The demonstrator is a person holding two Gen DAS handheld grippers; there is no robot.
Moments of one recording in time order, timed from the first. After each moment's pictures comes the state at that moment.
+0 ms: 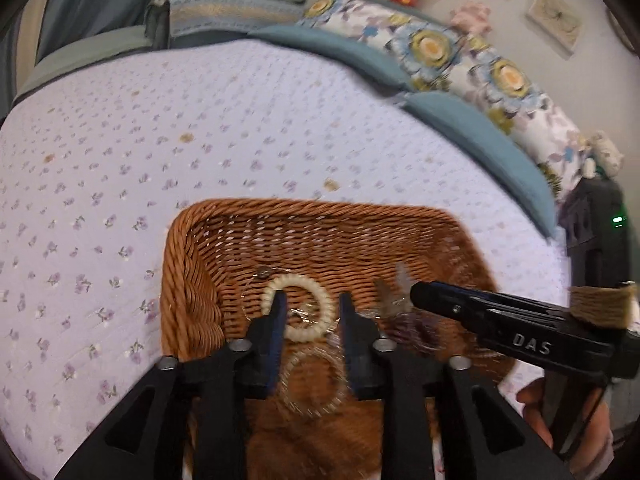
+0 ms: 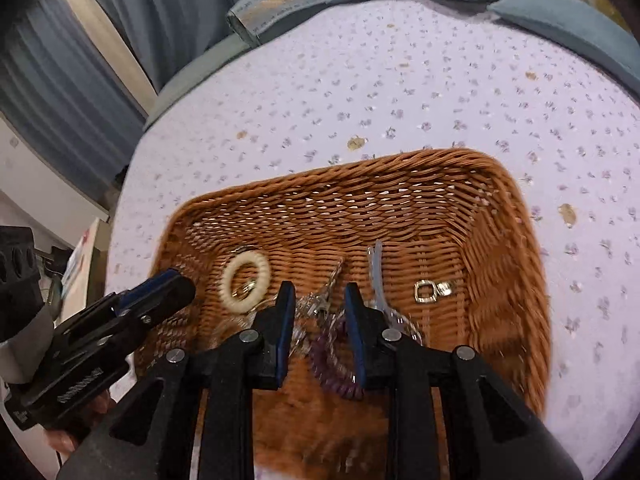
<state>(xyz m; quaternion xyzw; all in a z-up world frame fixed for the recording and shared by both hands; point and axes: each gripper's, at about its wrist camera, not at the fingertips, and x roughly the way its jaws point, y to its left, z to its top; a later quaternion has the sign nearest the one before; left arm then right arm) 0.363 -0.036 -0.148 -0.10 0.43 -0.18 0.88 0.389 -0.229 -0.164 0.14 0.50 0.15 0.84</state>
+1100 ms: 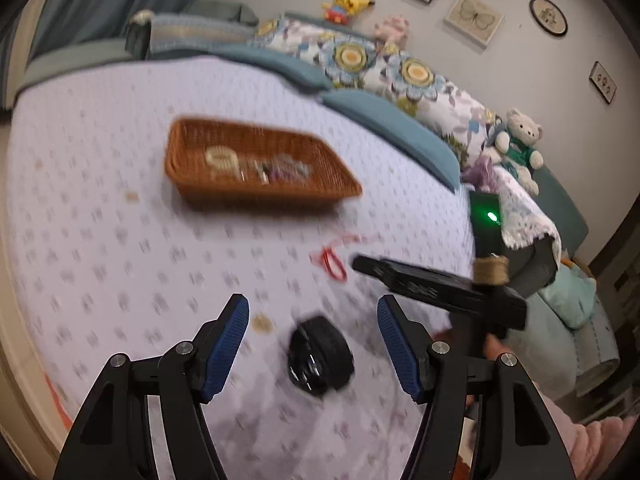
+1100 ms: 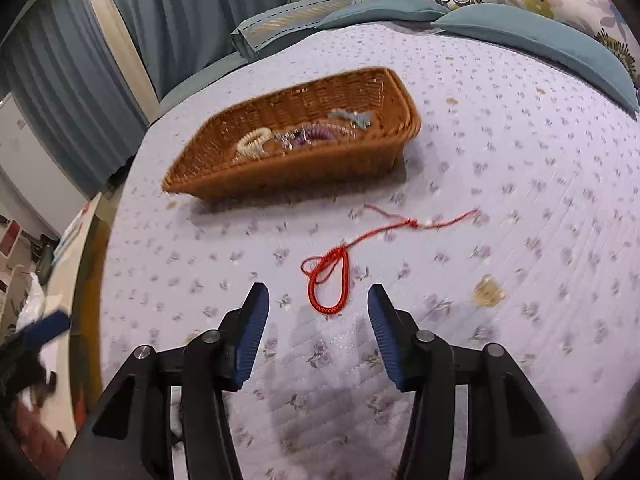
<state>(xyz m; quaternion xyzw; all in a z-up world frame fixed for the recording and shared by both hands) 0.081 -0.015 -0.118 -0.11 0.41 -0.26 0.87 0.152 -0.255 -0.175 0.12 0.45 0.11 0.88</state>
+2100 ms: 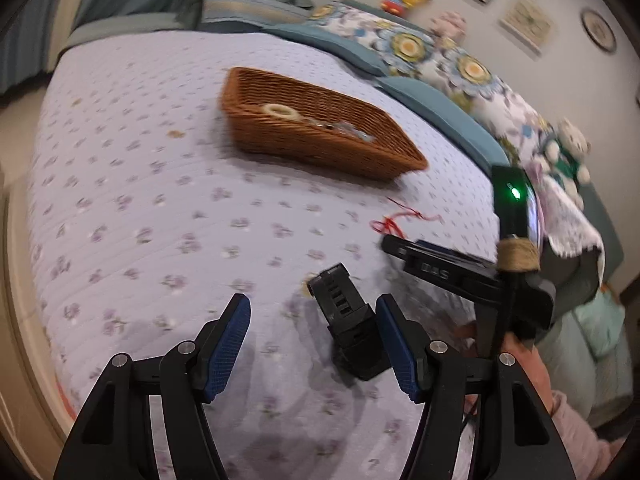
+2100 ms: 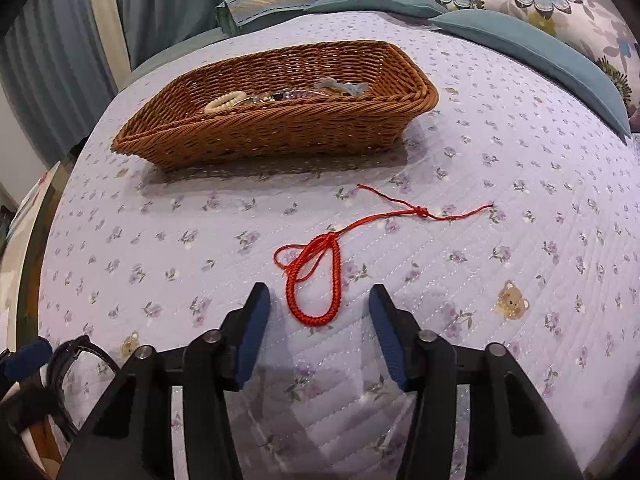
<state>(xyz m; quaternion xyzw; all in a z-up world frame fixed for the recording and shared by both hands) 0.083 -0.001 -0.174 -0.14 0.43 -0.17 0.87 0.173 -0.231 -0.206 0.04 0.48 0.05 0.88</state>
